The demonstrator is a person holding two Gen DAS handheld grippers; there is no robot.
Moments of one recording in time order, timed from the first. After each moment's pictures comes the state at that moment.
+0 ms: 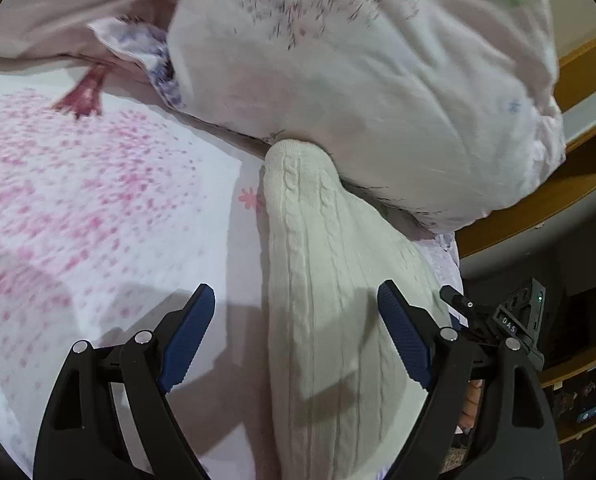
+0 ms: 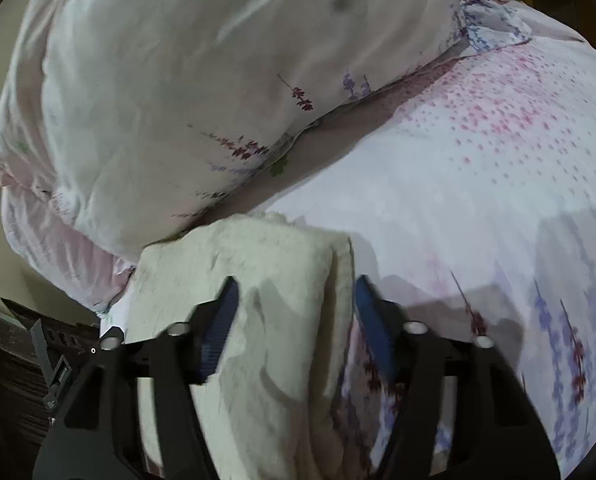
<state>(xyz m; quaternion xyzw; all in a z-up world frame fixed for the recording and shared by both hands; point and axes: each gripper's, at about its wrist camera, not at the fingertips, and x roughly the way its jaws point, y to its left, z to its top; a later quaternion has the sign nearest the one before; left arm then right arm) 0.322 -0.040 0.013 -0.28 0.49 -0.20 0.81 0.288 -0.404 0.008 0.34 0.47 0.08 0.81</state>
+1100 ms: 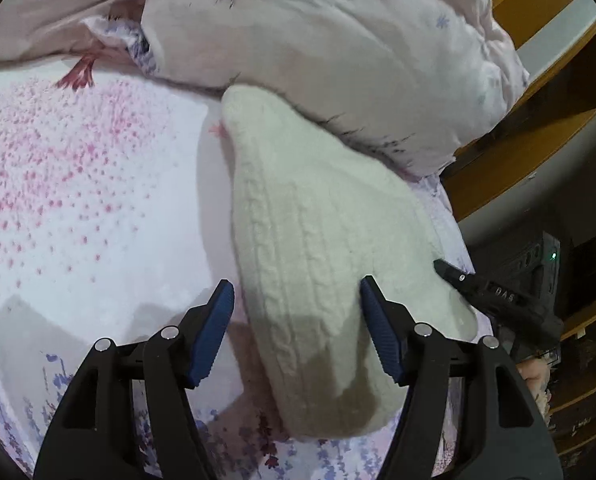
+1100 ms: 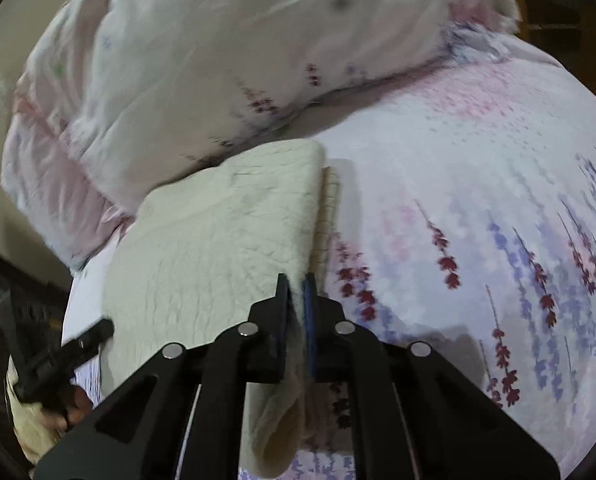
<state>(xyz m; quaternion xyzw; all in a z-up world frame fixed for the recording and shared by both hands) 0.246 -0.041 0.018 -0.21 0.47 -0.24 0.82 0.220 -0.396 0.018 0.26 0.46 0.07 0.85</state>
